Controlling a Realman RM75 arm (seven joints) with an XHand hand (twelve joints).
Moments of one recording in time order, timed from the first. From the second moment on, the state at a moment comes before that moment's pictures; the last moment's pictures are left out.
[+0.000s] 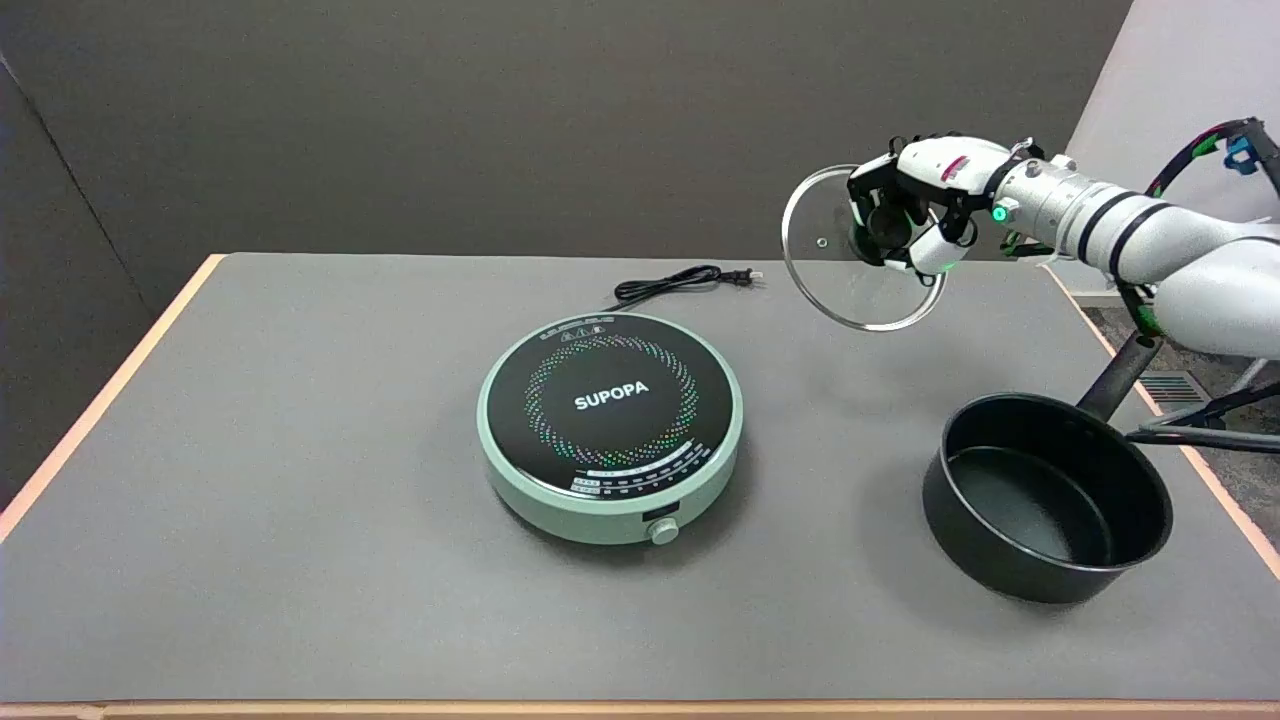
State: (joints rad) arm 0.73 -0.28 0.63 -1.37 -1.97 0.09 0.25
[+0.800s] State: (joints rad) arm 0.68 -0.20 0.96 -1.53 -1.67 -0.41 0.12
